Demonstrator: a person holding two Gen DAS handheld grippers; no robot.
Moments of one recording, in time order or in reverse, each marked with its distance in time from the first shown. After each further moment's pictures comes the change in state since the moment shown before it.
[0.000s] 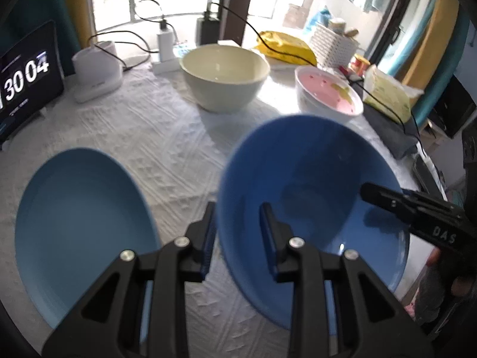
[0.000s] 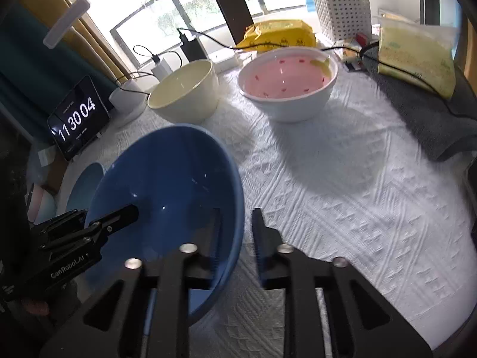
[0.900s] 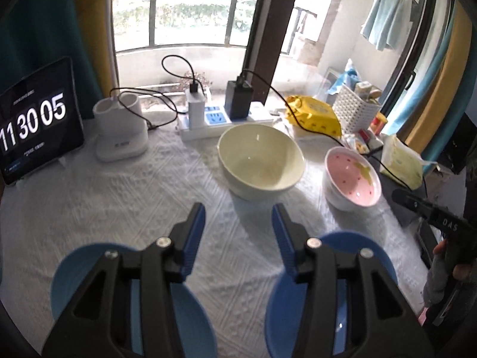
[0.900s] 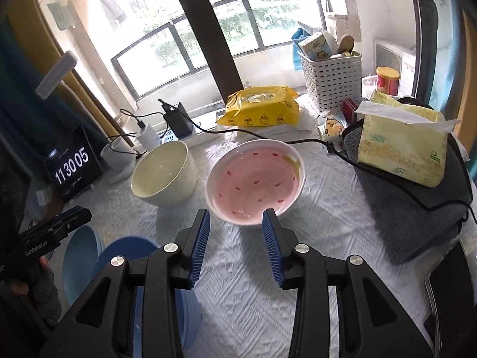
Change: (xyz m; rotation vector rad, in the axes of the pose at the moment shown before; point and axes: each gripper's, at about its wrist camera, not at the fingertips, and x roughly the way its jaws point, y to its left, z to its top) left arm -0.010 0.034 0.088 -0.056 -0.143 0.035; right arm -0.019 -0.034 0.091 -0.019 -0.155 -0.011
